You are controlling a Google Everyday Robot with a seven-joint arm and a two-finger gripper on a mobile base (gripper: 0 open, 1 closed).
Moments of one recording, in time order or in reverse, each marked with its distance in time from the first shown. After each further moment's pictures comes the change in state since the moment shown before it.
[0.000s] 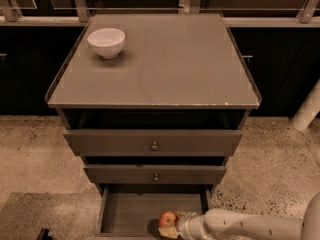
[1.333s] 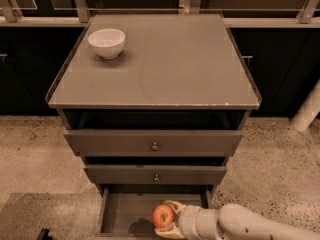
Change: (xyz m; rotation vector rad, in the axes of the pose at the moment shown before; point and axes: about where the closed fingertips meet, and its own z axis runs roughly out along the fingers) arm -0.092 0.097 -0.117 -0.115 -0.156 -0.534
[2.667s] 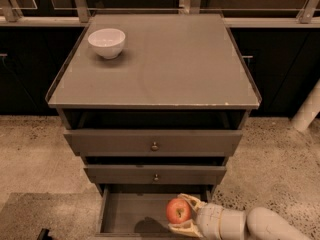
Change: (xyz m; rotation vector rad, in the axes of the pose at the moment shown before) arm -0.034 -0.012 -0.080 0.088 -0.109 -0.032
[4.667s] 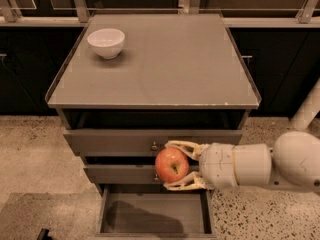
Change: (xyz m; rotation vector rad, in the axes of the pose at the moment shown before) arm -0.241 -0.031 -0.088 -0.115 -0.082 -0.445
